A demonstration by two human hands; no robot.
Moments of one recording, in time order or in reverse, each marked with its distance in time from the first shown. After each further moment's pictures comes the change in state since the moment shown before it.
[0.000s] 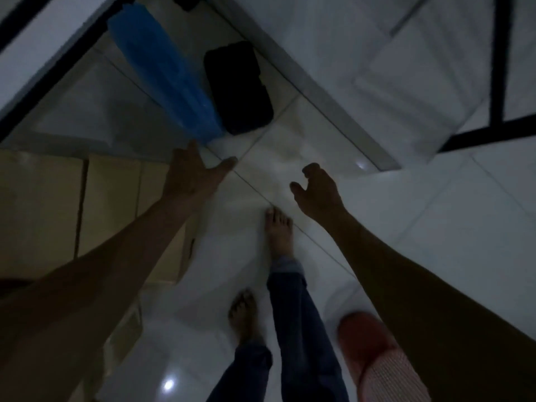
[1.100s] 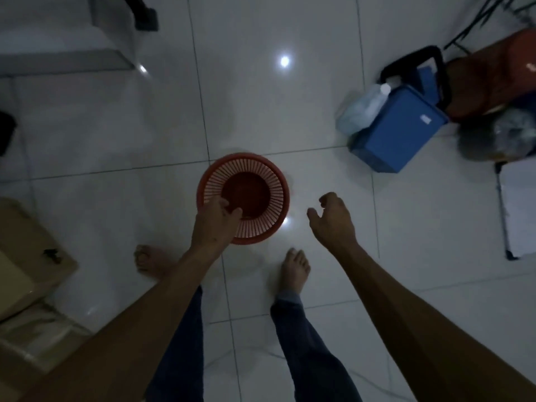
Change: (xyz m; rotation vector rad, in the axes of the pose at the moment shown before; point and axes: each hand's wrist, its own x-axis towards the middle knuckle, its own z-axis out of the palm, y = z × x) left_hand -0.492 0.079 0.422 0.535 -0.532 0.196; right_hand -0.506 0.512 0.026 0.462 0.411 0.661
